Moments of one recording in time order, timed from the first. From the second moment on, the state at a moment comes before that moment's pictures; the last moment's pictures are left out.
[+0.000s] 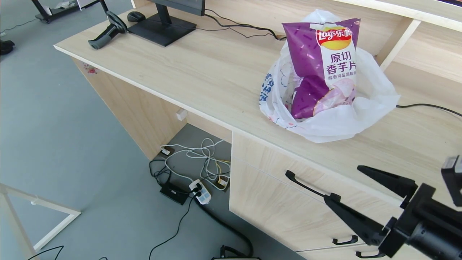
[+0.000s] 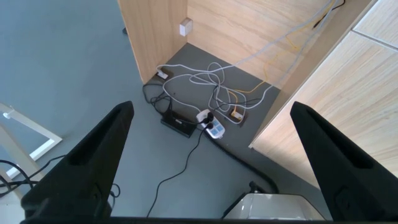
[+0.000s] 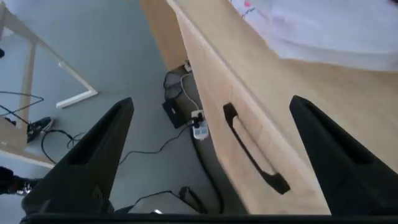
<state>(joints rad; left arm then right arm) 0.00 0.00 0.00 -0.02 0.00 0.02 0.69 1.24 -0.17 -1.03 -0.10 -0.08</state>
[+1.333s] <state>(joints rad) 0.00 0.00 0.00 -0.02 0.00 0.02 0.69 0.67 0.00 -0.05 -0.19 -0.04</state>
